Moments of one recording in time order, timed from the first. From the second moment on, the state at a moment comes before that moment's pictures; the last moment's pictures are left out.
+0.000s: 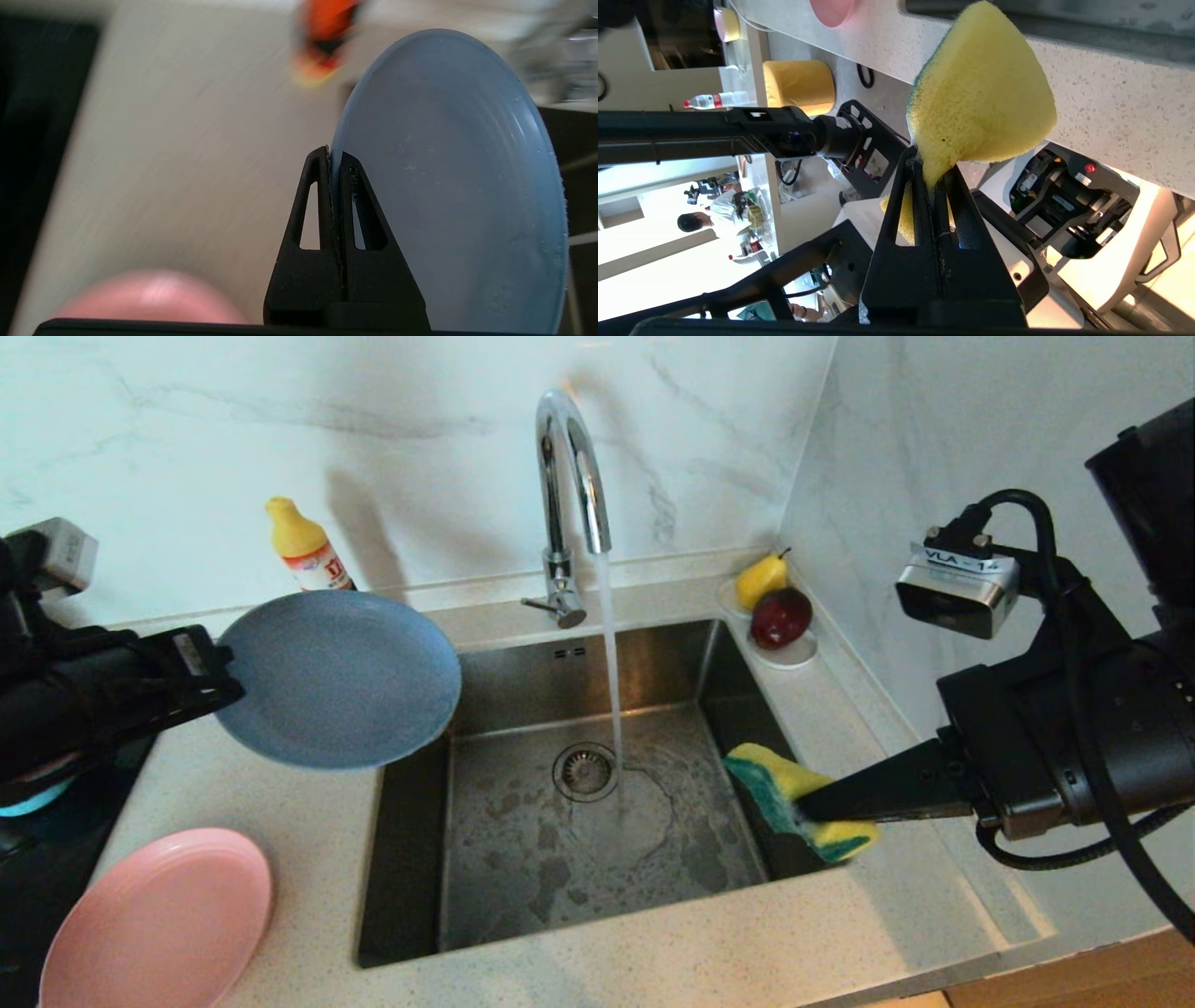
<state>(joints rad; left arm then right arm) 0.05 1.39 -0.87 -0.31 0.10 -0.21 0.67 1.47 -1.44 0.61 0.49 0.54</state>
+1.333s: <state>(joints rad) 0.57 1.40 -0.99 -0.01 -0.01 -0.41 0.66 1.48 -1.39 0.61 0.48 0.53</state>
